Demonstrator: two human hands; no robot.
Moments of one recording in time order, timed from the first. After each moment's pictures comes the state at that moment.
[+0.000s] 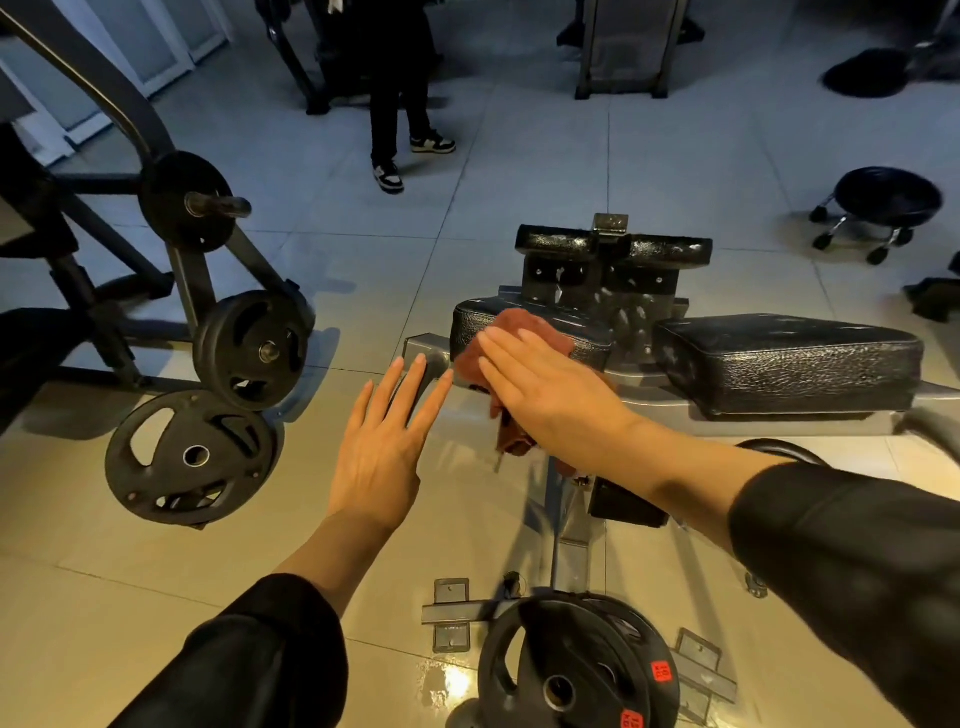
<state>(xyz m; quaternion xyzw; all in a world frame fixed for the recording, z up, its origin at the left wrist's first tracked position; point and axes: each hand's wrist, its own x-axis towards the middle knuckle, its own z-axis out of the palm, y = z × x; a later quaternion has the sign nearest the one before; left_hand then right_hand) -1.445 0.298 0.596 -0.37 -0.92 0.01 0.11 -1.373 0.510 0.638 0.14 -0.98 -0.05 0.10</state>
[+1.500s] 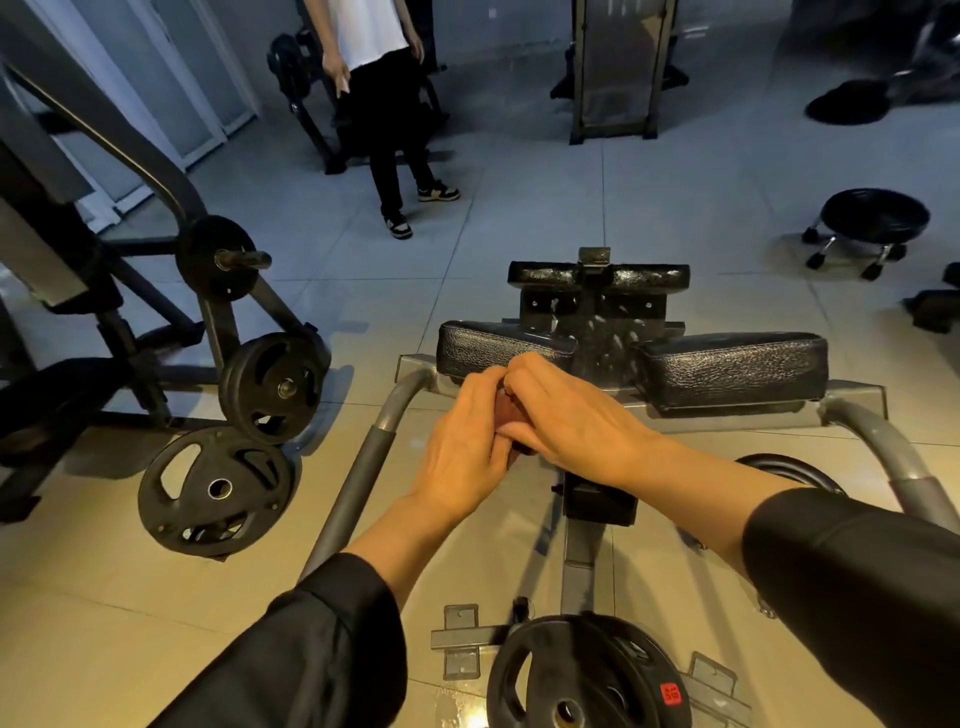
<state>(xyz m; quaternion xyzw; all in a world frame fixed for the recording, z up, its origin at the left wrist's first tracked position) -1.375 0.384 0.655 -0.42 -0.84 -0.35 0.05 -1.316 0.535 0.678 0.15 -0.96 0.17 0.16</state>
